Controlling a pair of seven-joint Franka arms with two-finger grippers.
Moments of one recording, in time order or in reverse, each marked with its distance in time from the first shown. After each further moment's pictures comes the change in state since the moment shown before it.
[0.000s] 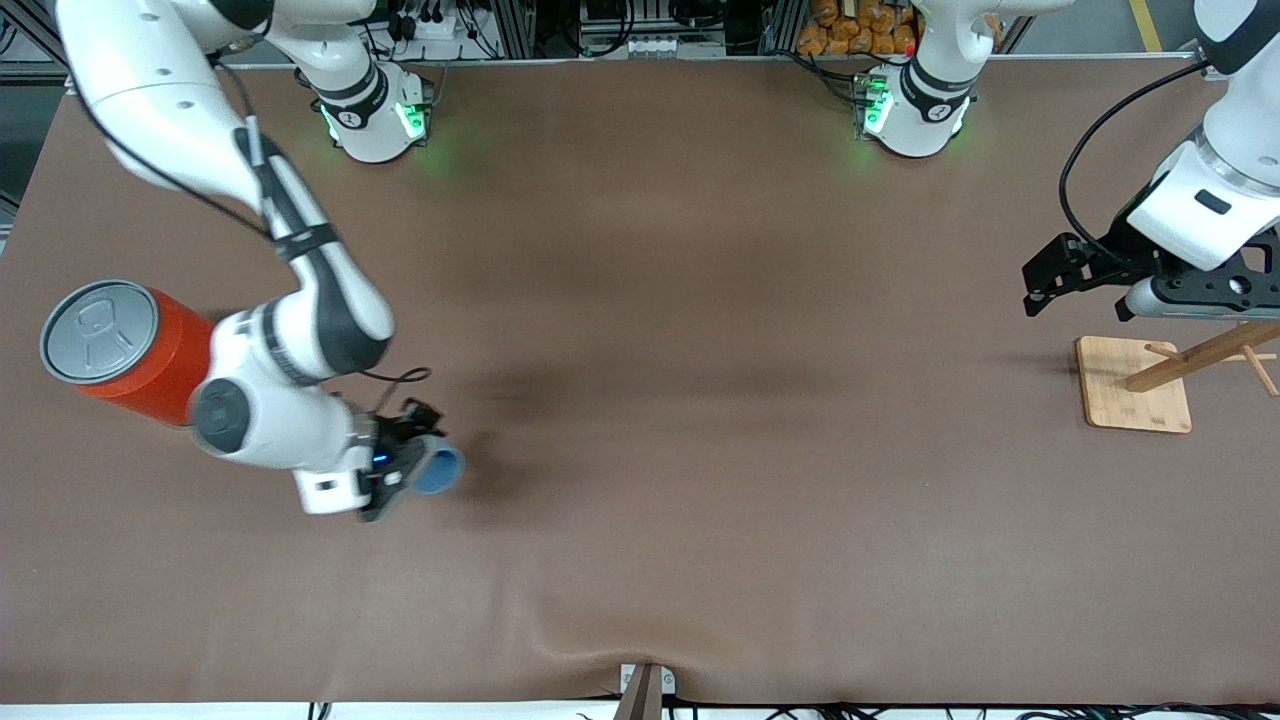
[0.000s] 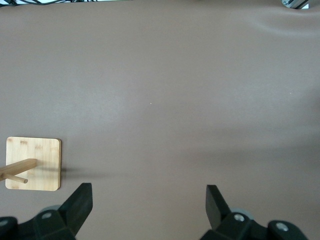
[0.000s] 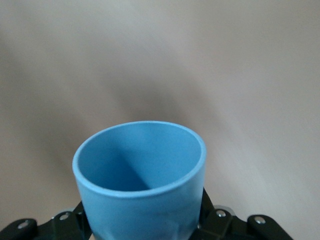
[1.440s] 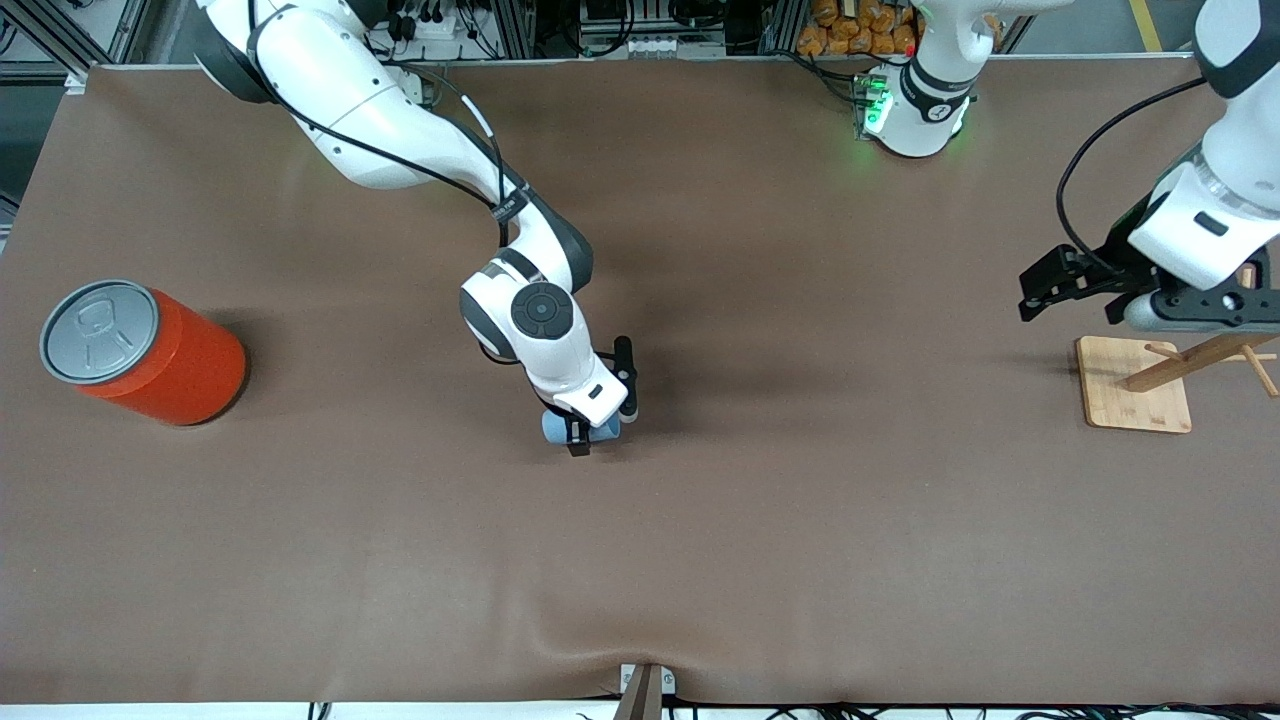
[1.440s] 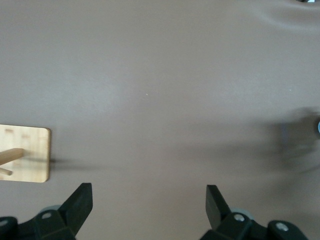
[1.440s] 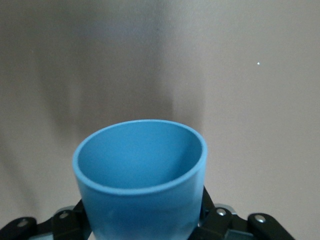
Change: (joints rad) left arm 0.016 0.026 0.003 -0.025 -0.052 -0.002 -0.012; right arm 0.368 0.129 -0.067 -0.001 -0.383 0.210 -0.138
